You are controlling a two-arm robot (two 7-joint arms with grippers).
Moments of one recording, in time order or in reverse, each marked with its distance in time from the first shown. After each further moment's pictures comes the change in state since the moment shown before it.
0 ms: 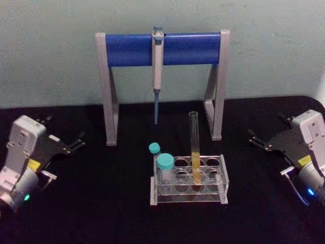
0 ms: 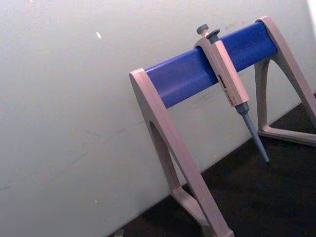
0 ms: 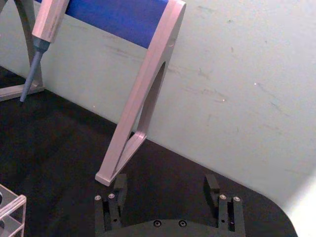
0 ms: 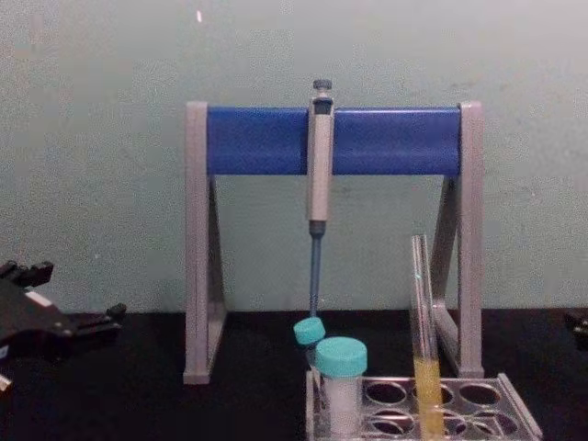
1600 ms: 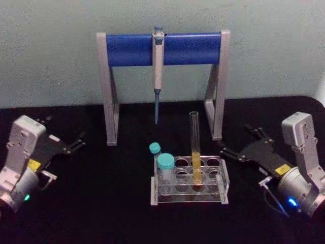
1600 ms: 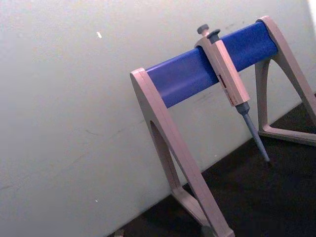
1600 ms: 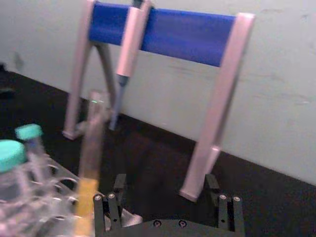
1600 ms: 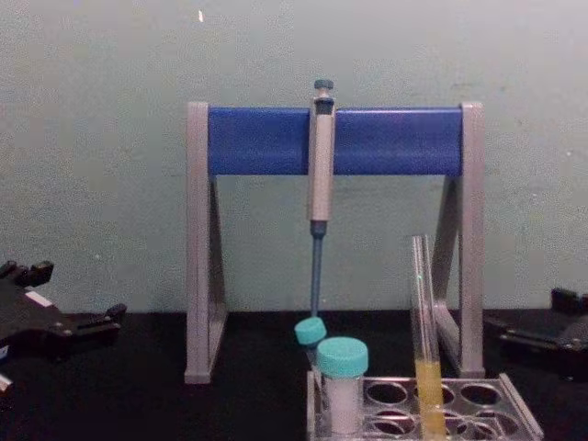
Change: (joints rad) left arm 0.000 0.000 0.000 0.000 0.000 0.000 0.000; right arm -0.063 -0.059 0.039 -0.102 0.134 0.058 0.203
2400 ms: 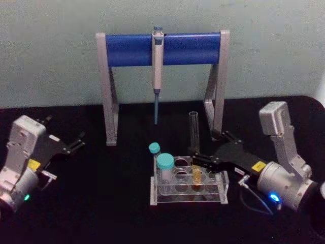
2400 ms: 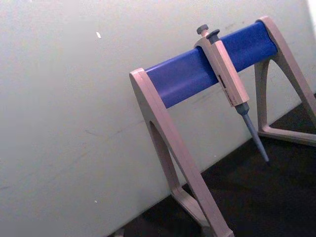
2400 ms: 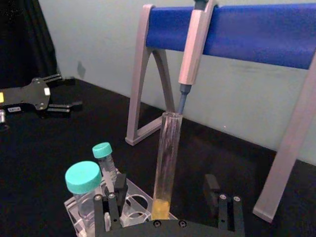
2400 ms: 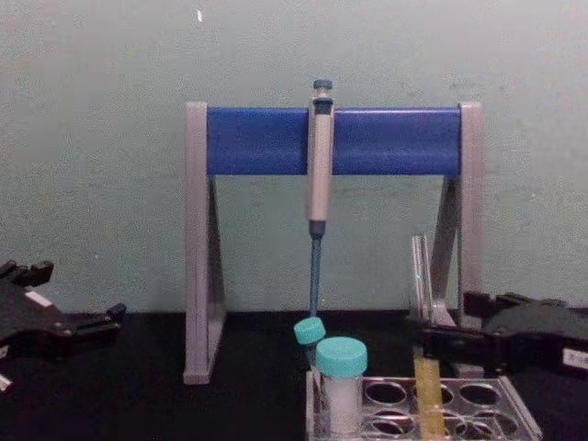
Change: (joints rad) left arm 0.000 0.000 0.000 0.000 0.000 0.000 0.000; right arm 0.047 -0.057 -0.007 -0.040 0.076 0.169 0.199
